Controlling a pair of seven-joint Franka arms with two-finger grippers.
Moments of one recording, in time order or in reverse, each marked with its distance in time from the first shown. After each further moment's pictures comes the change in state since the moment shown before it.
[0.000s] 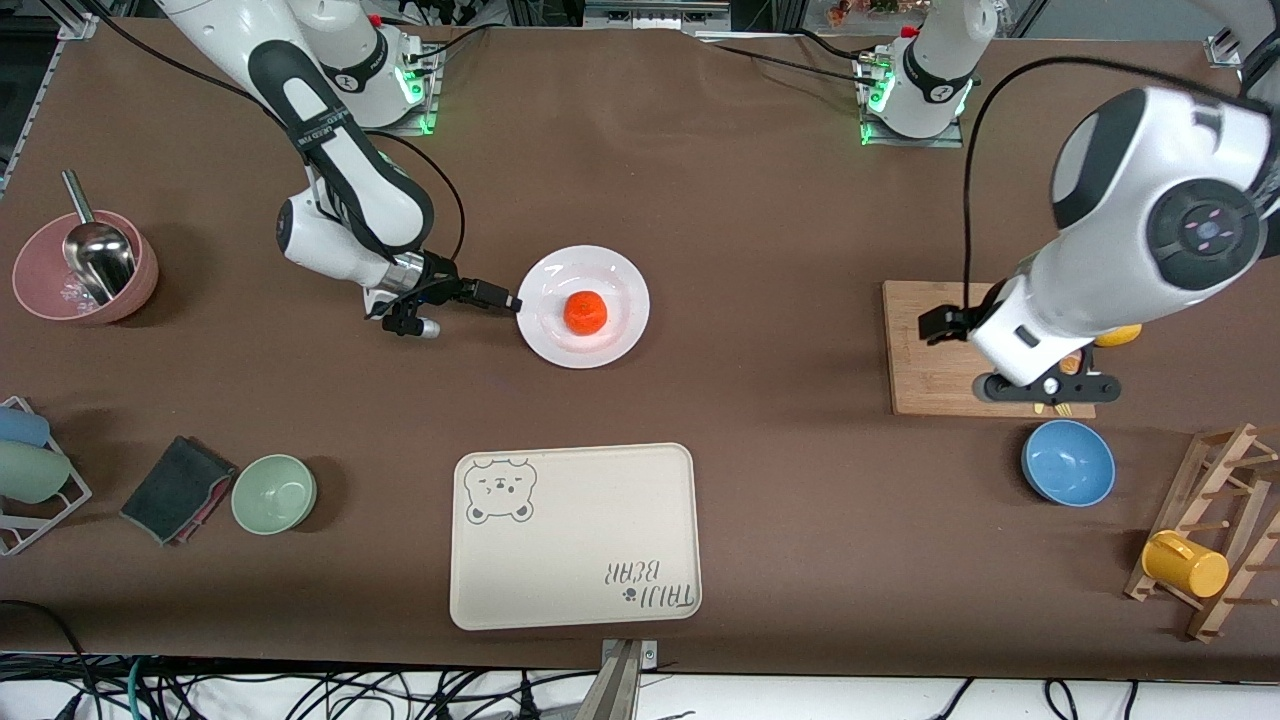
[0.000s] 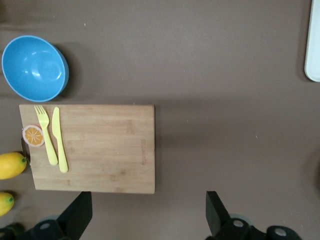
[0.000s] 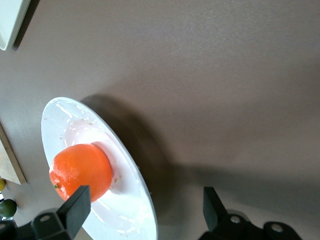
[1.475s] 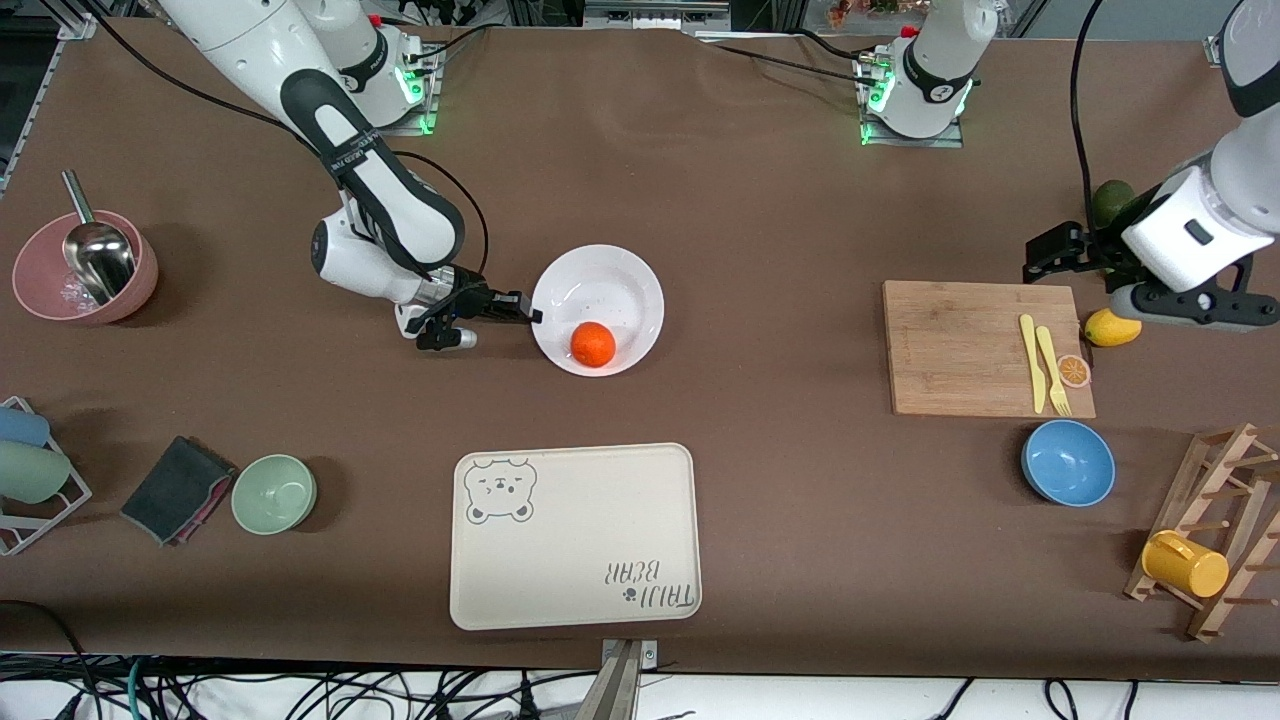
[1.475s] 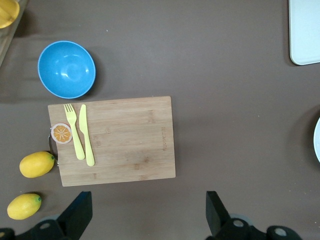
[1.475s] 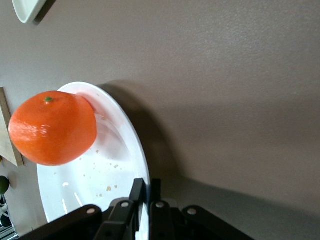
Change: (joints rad) left arm -0.034 -0.273 0.239 -0.210 -0.134 0.054 0.273; right arm 0.063 0.098 0.002 0.105 0.012 0.028 -0.139
